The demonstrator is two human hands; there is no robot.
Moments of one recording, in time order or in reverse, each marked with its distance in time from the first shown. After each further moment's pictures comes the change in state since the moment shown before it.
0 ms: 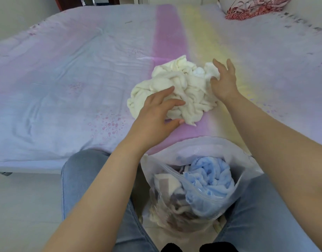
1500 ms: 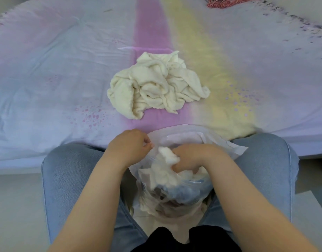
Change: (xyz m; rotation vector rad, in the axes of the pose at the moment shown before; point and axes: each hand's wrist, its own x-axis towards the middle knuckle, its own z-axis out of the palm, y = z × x) left_hand -0.055 -0.008 0.023 0.307 -0.477 -0.356; right_hand -0.201 -0.031 -0.005 -0.344 -1.192 0.109
